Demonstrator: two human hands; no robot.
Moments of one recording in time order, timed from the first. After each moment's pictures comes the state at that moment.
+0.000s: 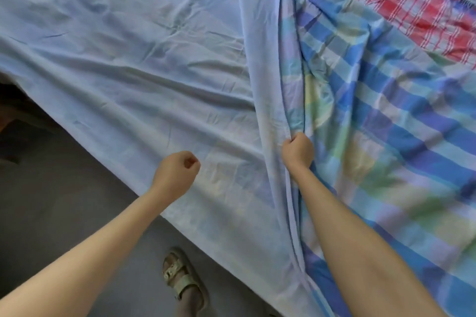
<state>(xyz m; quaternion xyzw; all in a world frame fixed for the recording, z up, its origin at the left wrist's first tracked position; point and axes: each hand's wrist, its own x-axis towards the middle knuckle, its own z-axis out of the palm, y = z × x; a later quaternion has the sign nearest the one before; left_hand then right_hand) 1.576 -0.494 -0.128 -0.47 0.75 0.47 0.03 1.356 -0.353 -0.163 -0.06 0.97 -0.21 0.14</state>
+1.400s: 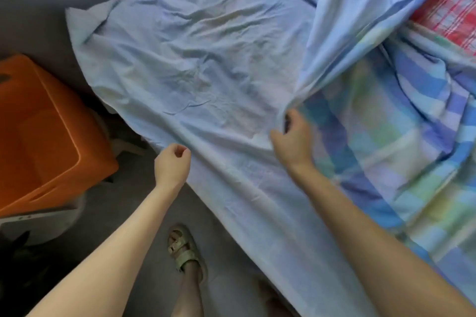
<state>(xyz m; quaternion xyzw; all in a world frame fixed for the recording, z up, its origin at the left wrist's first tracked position) 1.678 -0.879 -0.137 -0.63 0.62 0.46 -0.09 1.483 -0.773 -0.087 -0.24 0.87 -0.40 0.17</state>
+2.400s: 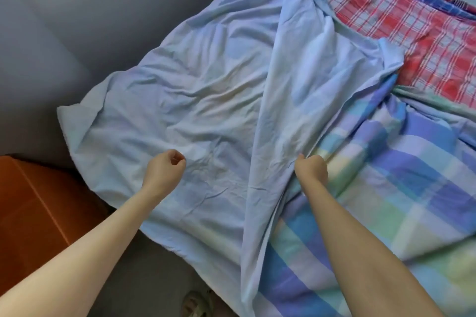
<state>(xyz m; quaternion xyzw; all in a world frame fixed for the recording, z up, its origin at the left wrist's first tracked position) 1.603 -1.104 -0.119 -0.54 0.72 0.44 0.01 1.371 -0.913 -0.158 0.08 0.96 -0.18 0.21</state>
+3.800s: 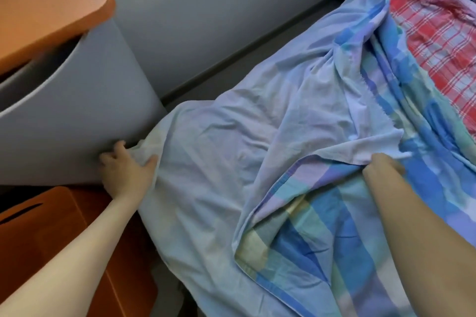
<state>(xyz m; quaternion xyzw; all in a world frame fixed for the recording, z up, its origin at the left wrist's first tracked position) 1.686 -1.345 -0.165 -0.72 0.66 0.22 -0.04 1.264 -1.112 -0.177 0.24 0.86 -0.40 0.20</state>
